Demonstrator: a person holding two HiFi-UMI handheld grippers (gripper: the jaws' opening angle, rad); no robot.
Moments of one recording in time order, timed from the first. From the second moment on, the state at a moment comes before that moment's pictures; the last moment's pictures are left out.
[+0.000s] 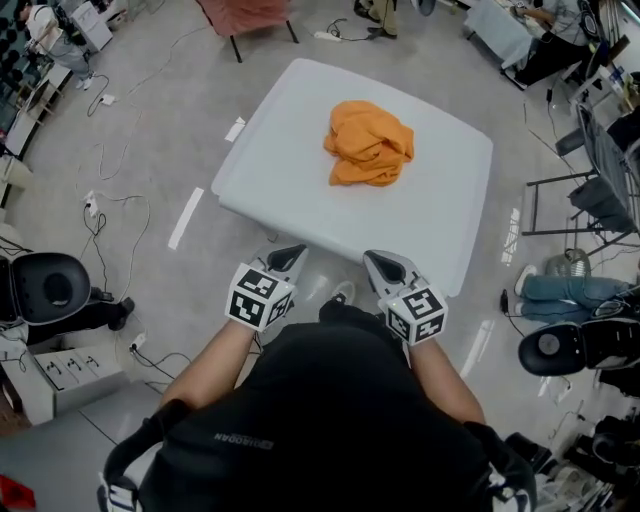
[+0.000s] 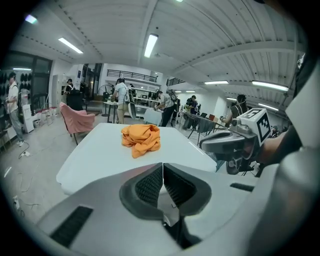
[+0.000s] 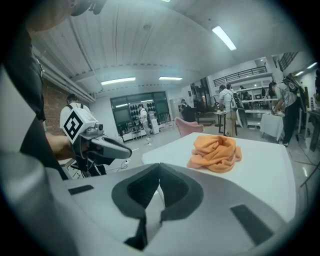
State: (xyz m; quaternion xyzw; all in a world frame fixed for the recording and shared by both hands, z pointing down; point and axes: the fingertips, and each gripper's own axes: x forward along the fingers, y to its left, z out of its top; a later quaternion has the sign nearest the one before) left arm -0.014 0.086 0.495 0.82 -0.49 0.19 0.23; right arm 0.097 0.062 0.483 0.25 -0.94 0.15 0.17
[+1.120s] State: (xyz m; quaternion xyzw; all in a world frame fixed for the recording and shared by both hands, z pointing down) left arm -0.041 -0.114 0.488 0.86 -0.42 0.22 0.19; right arm 0.091 -0.104 0.487 0.37 -0.90 0.17 0.15
